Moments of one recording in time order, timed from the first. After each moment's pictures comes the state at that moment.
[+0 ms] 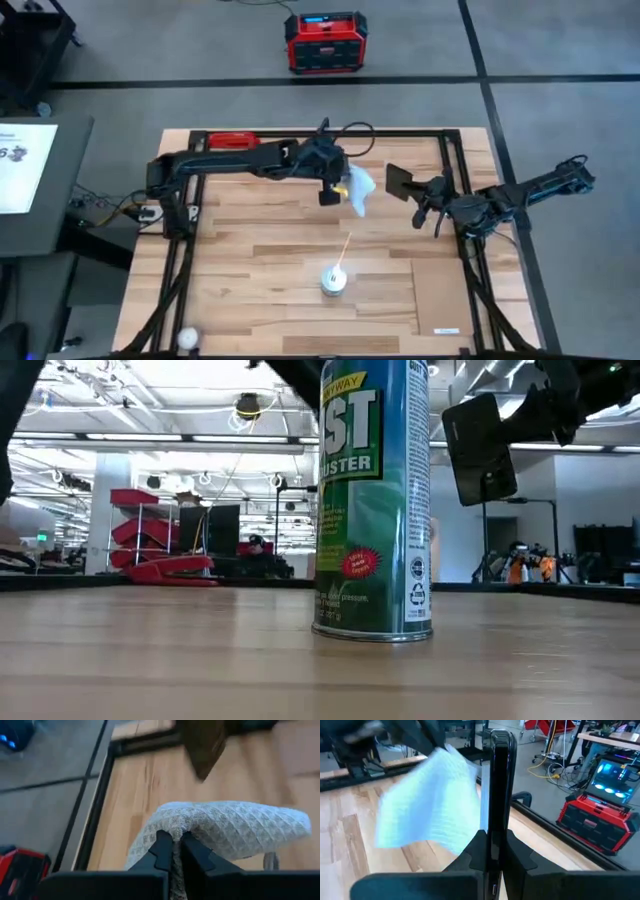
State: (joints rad) left arm 0.15 1.76 1.63 -0.47 -0.14 0.27; right arm 0.33 0.61 0.50 -0.30 0.92 0.33
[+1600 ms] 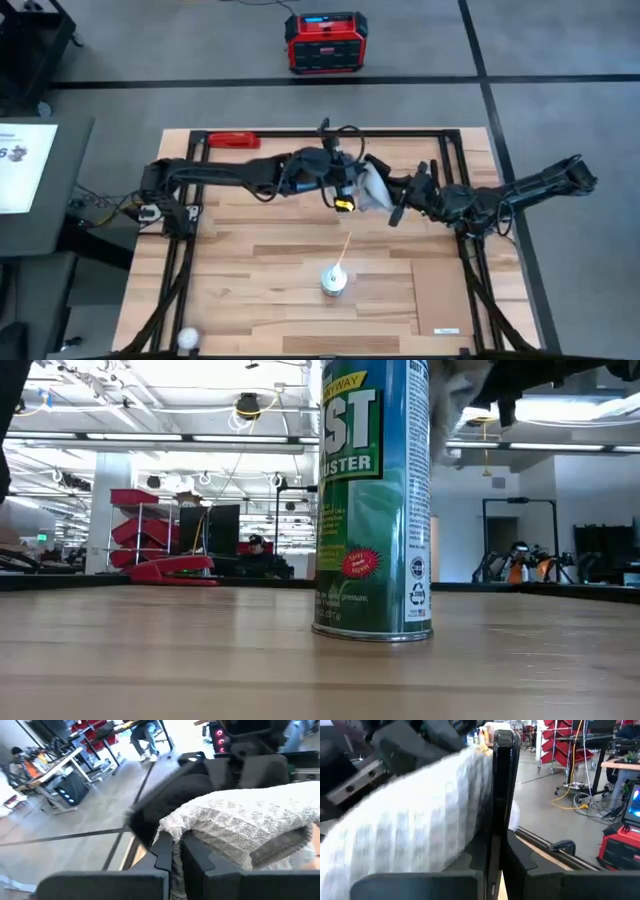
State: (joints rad) left arm 0.07 1.76 1.63 -0.14 -0.37 0.35; right arm 0.26 0.91 0.54 0.33 0.77 0.12
